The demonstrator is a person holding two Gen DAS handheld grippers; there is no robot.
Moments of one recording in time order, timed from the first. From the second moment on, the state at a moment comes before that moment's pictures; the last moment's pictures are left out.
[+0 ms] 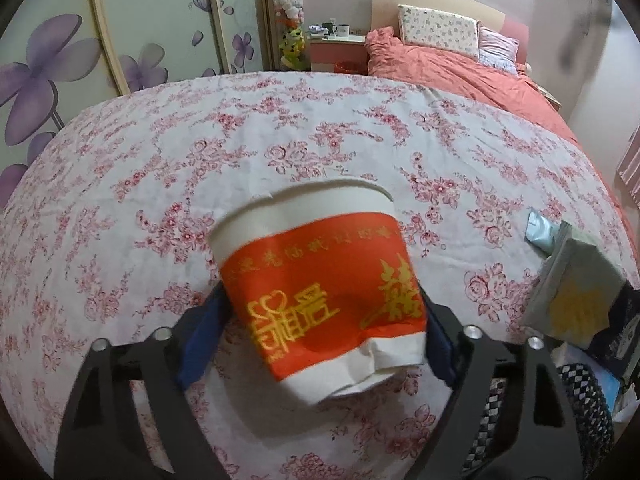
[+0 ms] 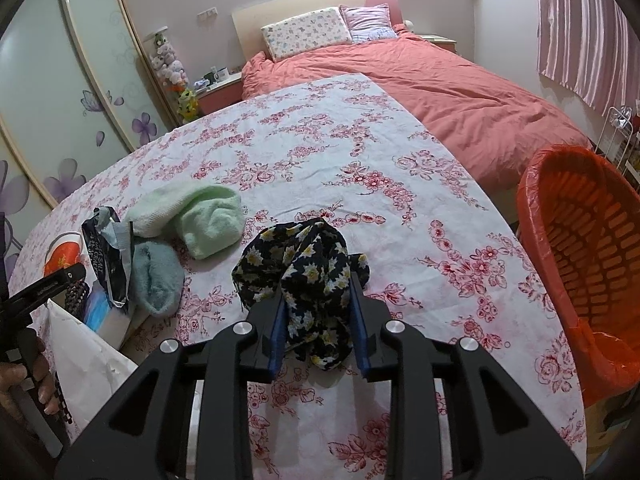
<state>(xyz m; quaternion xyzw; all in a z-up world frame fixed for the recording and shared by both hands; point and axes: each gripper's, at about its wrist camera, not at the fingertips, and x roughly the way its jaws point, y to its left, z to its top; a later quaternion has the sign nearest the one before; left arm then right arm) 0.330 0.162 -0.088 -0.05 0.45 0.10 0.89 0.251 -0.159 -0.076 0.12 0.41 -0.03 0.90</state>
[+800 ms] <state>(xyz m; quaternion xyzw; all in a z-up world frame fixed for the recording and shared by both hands) 0.288 0.134 -0.032 -0.04 0.41 0.04 0.91 0.218 -0.182 -0.032 0.16 0.35 -0.02 0.92</state>
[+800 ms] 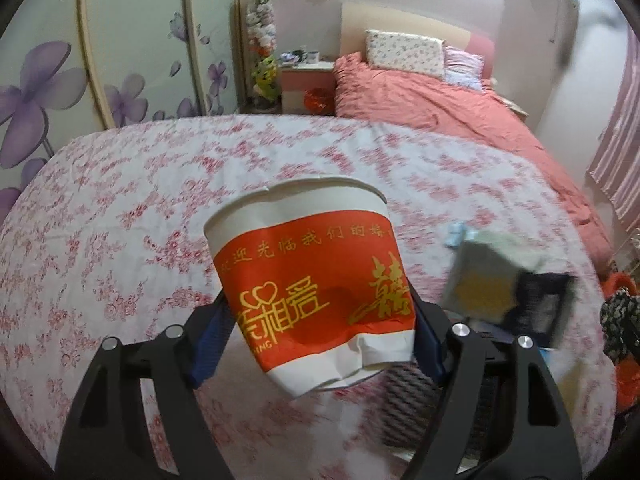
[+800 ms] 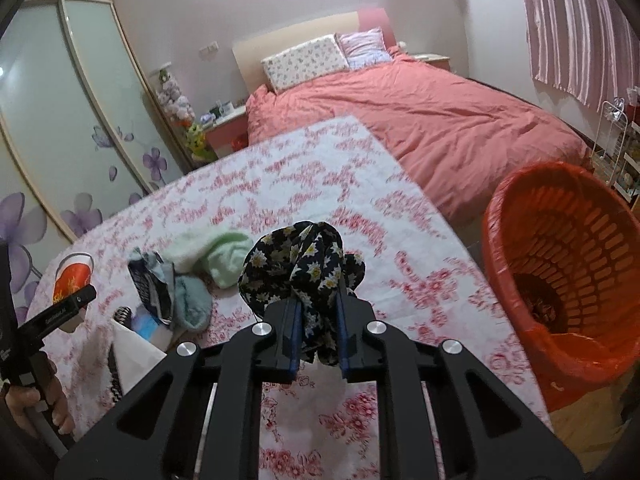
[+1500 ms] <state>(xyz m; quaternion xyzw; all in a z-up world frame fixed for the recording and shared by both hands) 0.225 -0.018 0.036 -0.01 0.35 -0.14 0.93 0.157 -0.253 0.019 0.20 0.25 -0.08 0.95</state>
